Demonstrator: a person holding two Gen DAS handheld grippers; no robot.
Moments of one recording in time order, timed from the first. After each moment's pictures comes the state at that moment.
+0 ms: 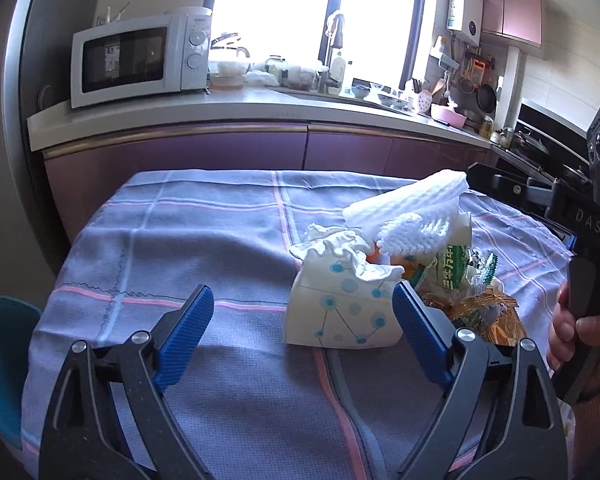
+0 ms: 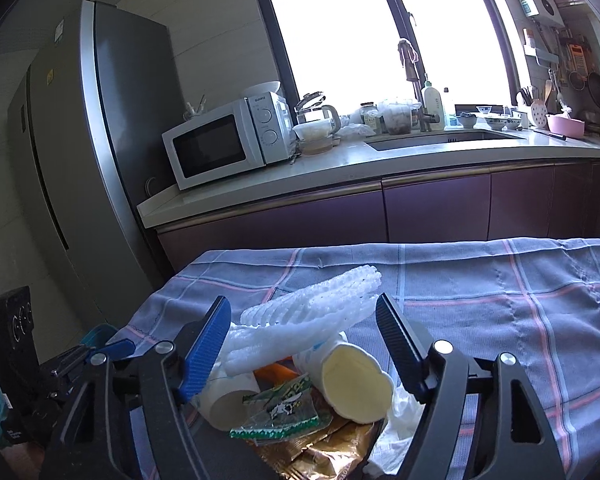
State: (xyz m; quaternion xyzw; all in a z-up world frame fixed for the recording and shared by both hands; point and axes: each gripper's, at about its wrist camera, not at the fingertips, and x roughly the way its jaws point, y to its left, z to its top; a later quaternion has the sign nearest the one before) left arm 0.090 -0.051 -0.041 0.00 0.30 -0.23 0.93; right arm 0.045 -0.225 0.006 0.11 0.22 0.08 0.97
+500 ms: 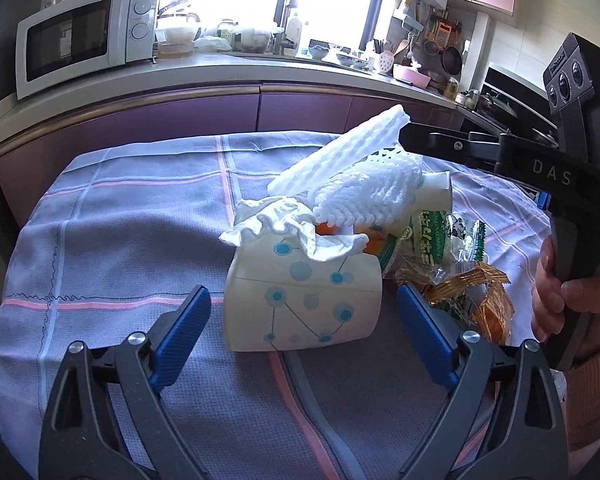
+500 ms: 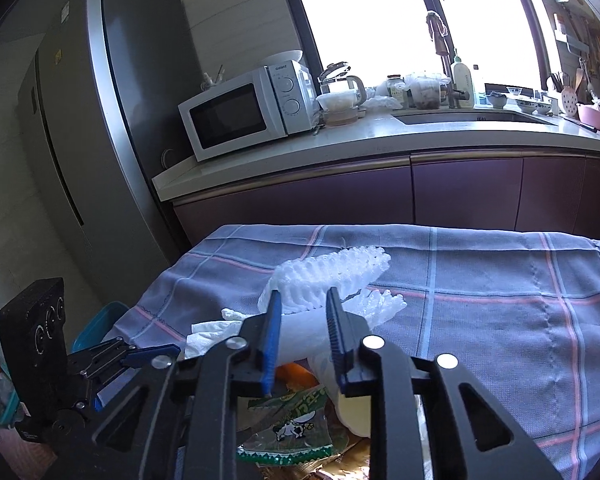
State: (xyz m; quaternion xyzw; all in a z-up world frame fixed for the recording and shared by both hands) left arm 0.129 -0.094 -0.068 0.03 0.36 -0.30 0.89; right arm 0.075 -0.220 -0.002 0.10 0.27 0.14 0.95
